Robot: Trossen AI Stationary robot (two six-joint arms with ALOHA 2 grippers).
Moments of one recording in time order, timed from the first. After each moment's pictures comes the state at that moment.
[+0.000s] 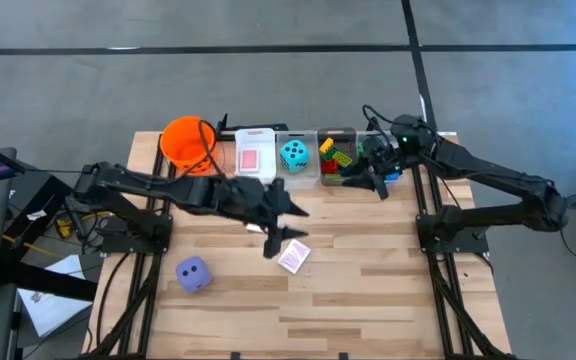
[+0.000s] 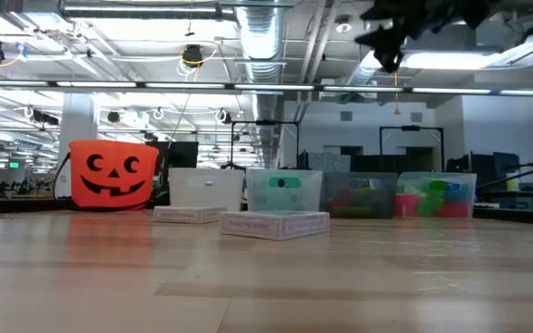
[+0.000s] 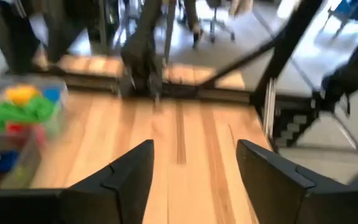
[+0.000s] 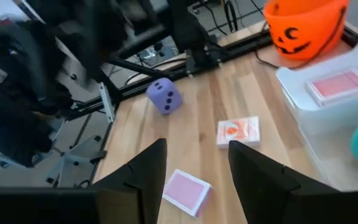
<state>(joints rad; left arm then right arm) -0.14 1.52 1.43 -0.28 -0.07 -0.17 -0.48 1.03 0.92 -0.33 -0.64 0.18</state>
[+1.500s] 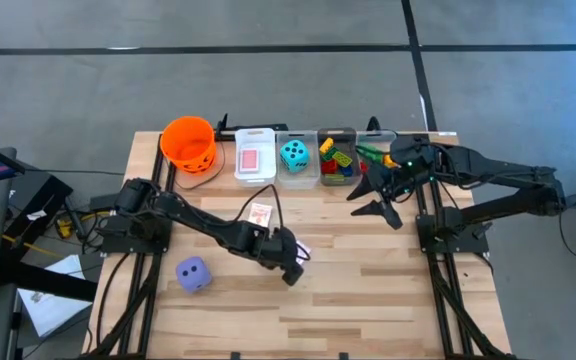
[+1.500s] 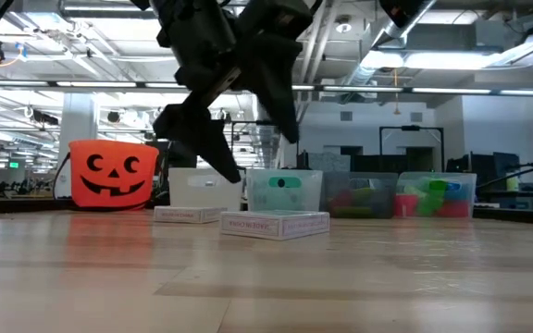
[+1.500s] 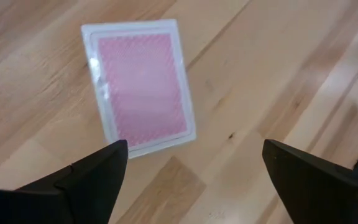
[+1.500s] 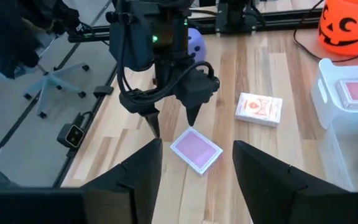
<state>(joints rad) -0.27 1.88 1.28 -0.44 -0.11 -1.06 -0.13 1.04 1.14 -0.70 -0.36 -0.04</state>
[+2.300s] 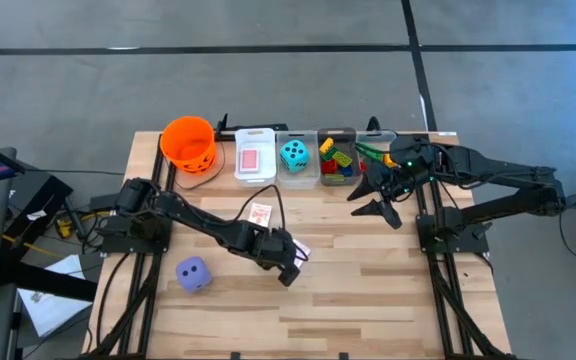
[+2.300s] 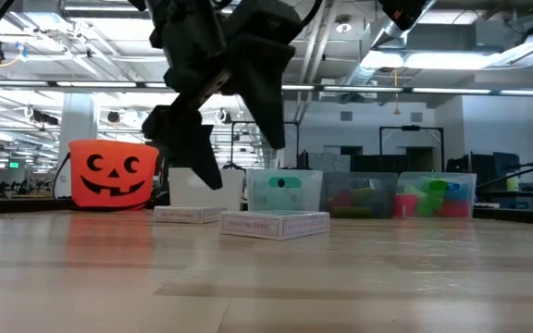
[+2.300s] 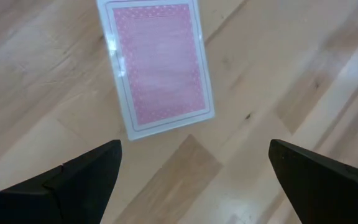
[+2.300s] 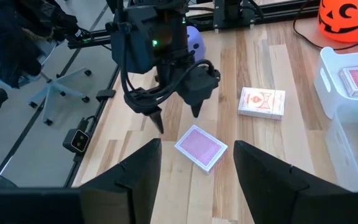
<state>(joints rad) -0.27 1.87 1.28 -0.51 -0.07 -1.06 -0.13 1.04 1.14 -0.70 -0.37 0.03</state>
